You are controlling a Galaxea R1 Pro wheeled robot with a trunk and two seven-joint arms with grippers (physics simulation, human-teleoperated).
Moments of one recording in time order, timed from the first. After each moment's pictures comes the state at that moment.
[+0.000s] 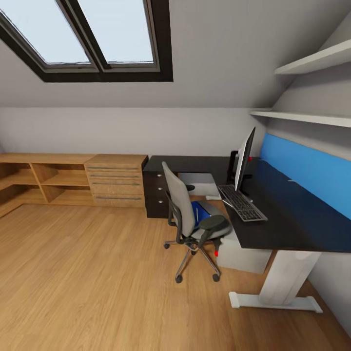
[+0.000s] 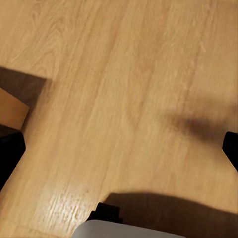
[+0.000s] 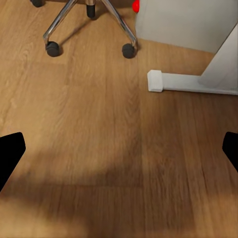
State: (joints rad) left arm 0.00 -0.05 0.04 -0.28 0.11 -0.51 0.13; right arm -0.06 0.04 0.00 -0.32 0.11 -0.63 -0.17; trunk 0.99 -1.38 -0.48
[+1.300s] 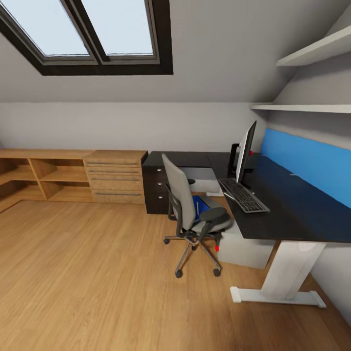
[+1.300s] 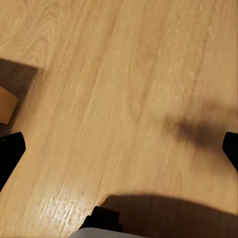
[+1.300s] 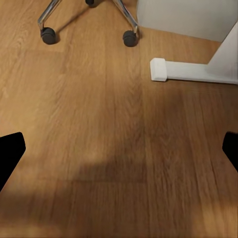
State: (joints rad) left arm 0.00 -0.05 0.04 -0.28 0.11 -0.51 0.13; right arm -0.06 0.04 0.00 -0.32 0.11 -0.63 -0.17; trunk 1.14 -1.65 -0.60
